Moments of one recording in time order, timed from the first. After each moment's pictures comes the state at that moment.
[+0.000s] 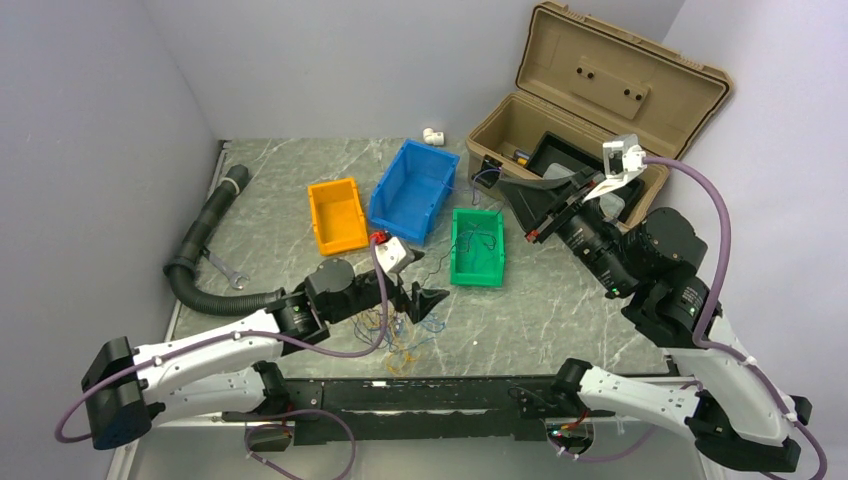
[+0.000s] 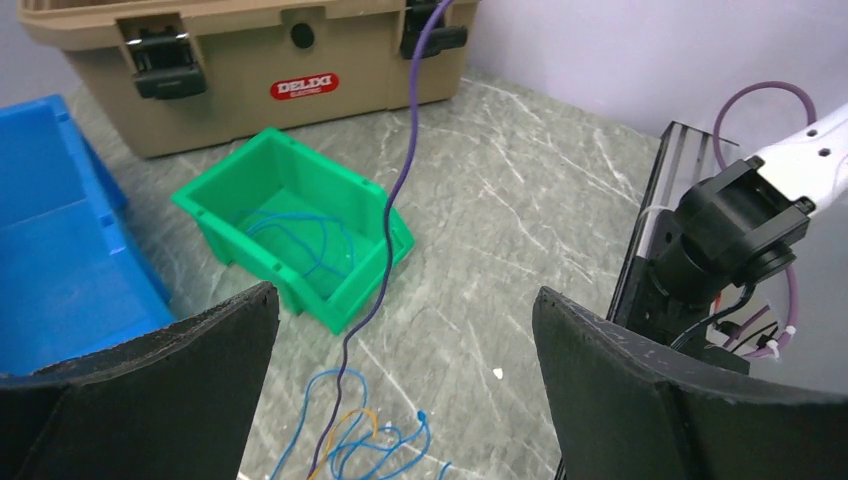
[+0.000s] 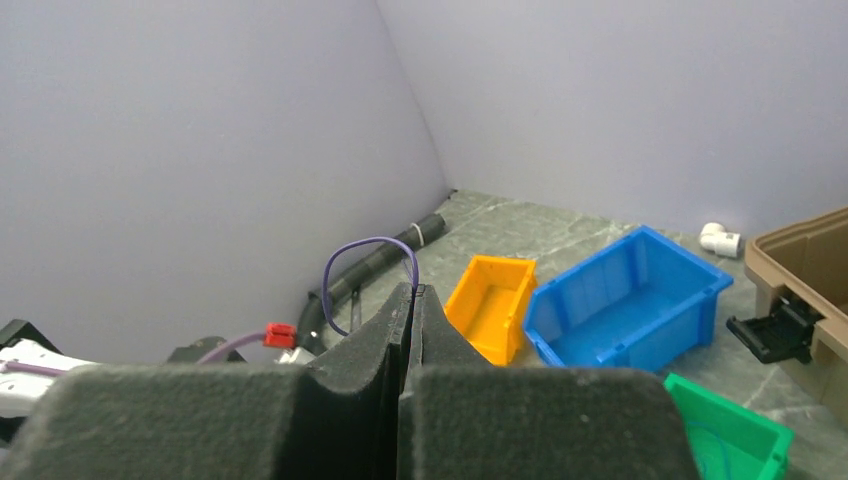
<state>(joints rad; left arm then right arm) -1.04 0.96 0.64 0.30 0.02 -0.10 0.92 0.83 1.38 -0.35 0.23 0.32</state>
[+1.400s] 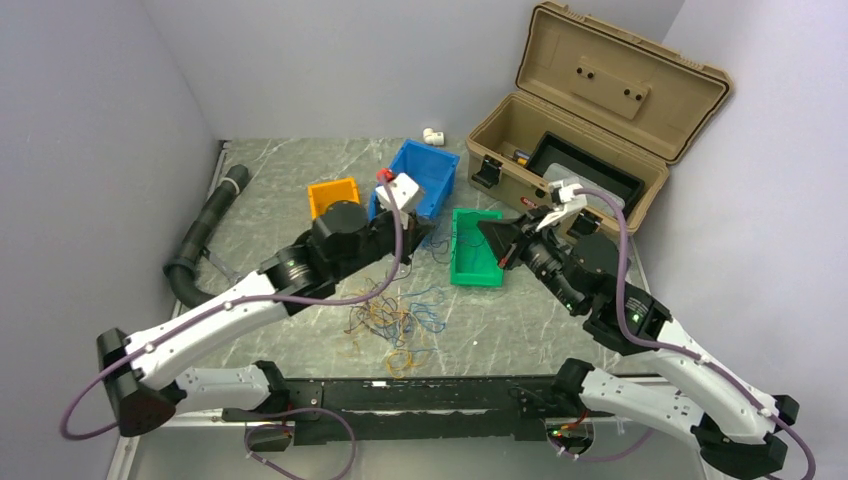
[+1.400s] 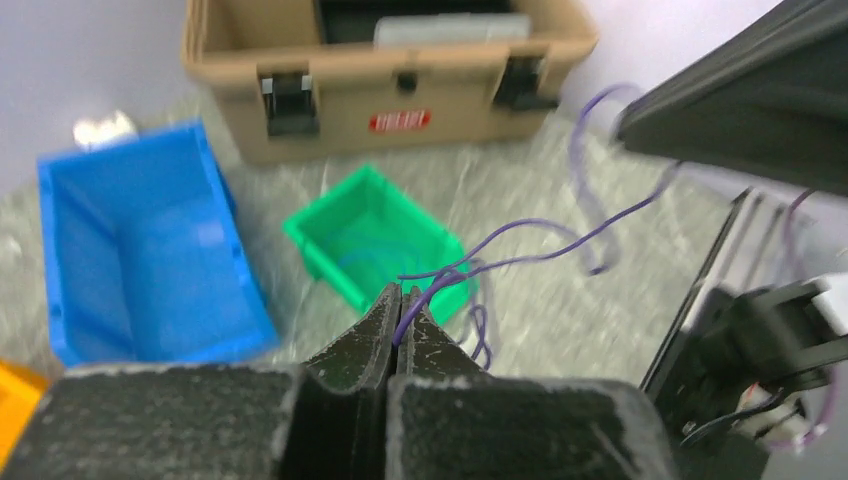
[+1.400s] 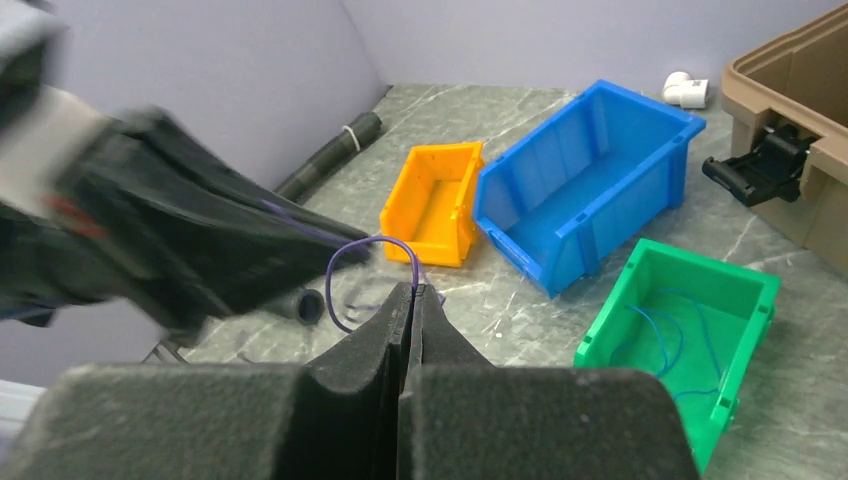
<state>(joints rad) -0.97 1.09 1.14 -0.09 -0.07 -0.11 0.92 0.73 1.00 -0.29 0.32 0.41</state>
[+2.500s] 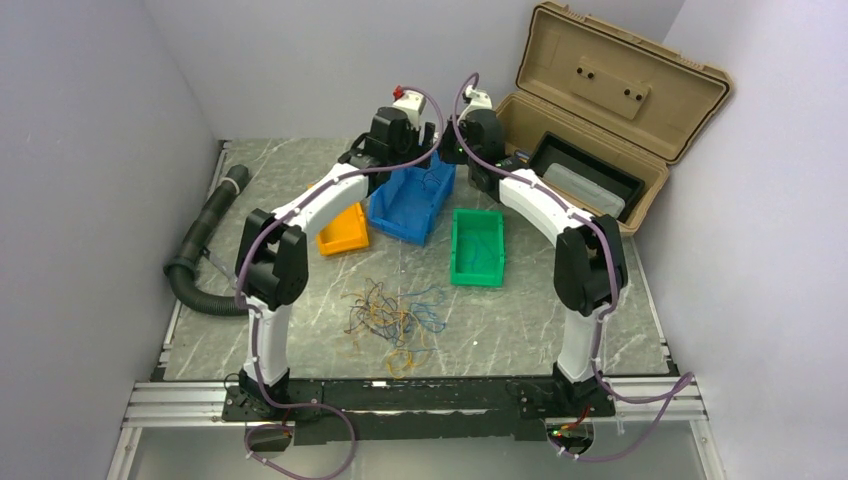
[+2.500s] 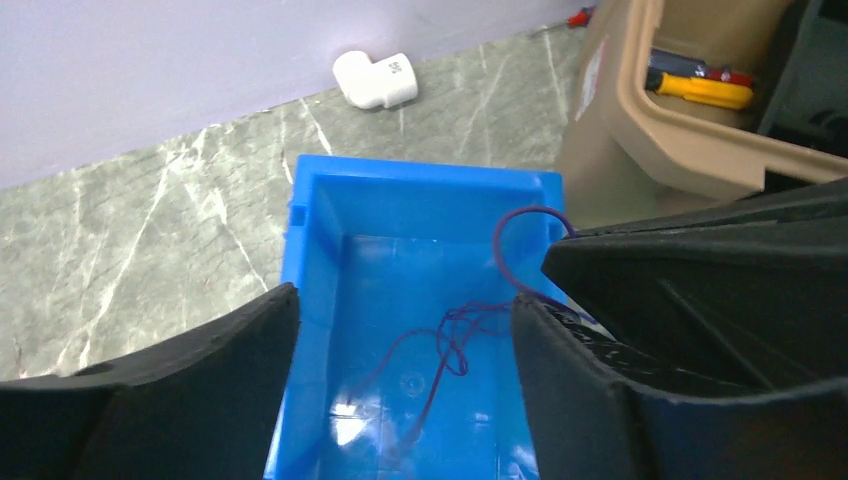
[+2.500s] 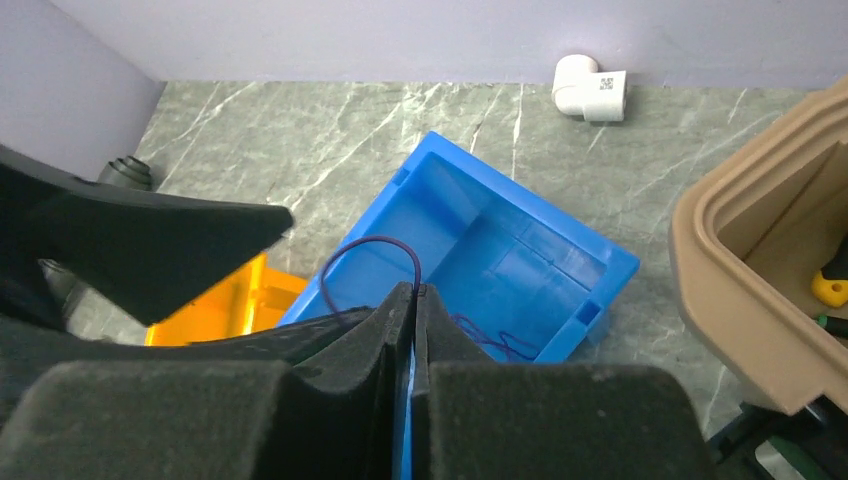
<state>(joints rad) -0.54 2.05 1.79 -0.11 -0.11 -0.13 0.44 1.91 1.59 0.03 -0.01 0.41</state>
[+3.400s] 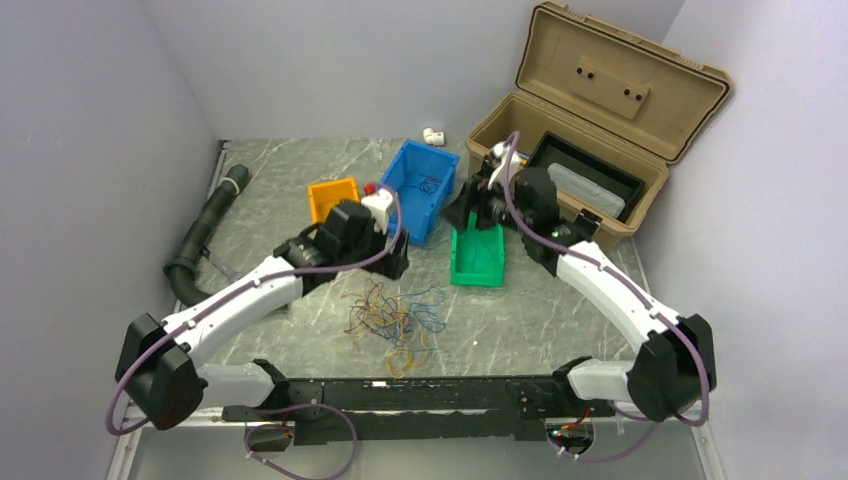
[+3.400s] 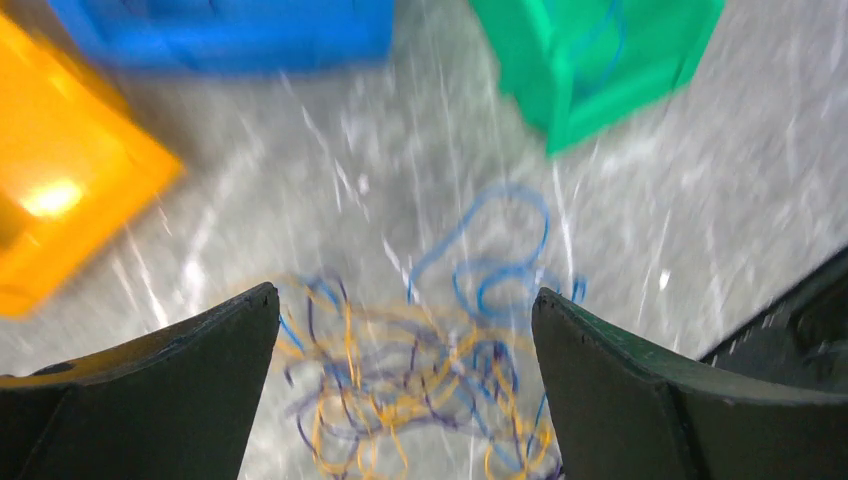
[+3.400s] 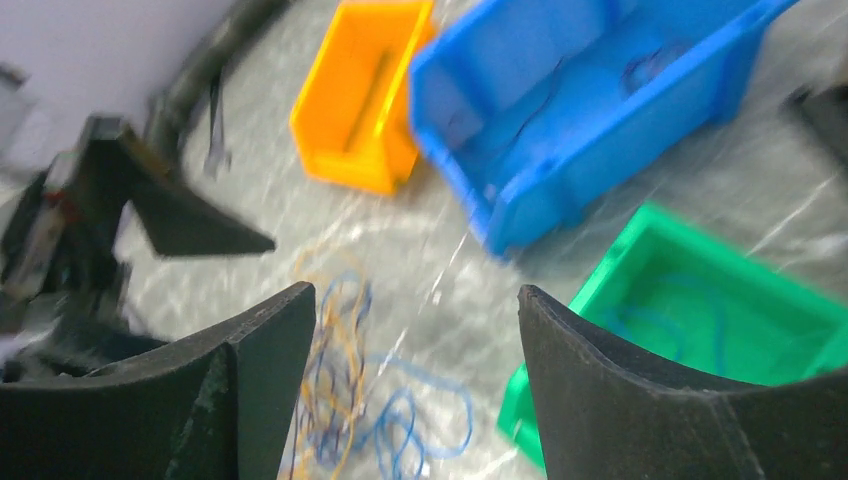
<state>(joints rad) -0.67 1.27 1.02 -0.37 0.01 -0.25 0.43 1.30 1.02 -0.03 -0.33 0.37</state>
